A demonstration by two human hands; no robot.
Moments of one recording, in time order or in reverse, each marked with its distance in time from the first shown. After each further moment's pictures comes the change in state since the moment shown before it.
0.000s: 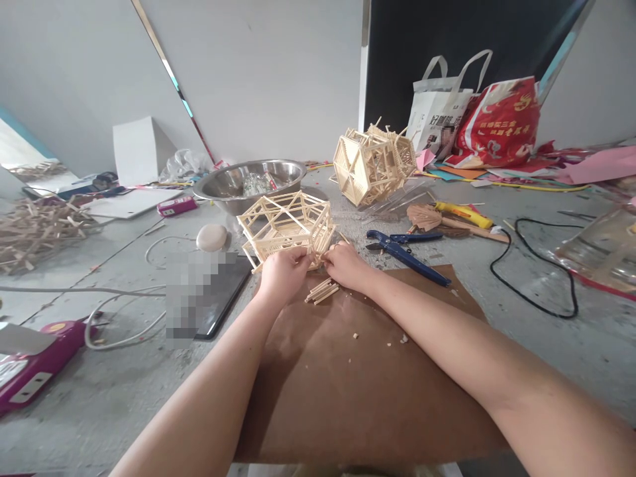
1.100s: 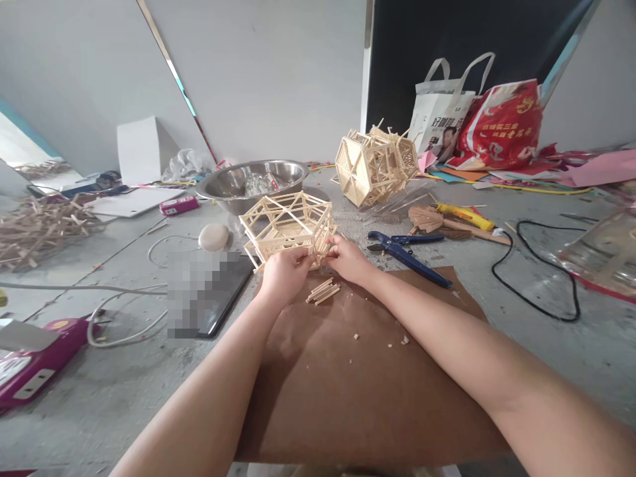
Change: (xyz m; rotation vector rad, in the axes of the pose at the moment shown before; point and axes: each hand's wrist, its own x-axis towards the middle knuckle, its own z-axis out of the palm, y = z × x) left_hand 0.001 -0.003 0.003 0.004 -0.009 -0.008; right_hand 0.004 0.008 0.010 0.853 0.152 0.171
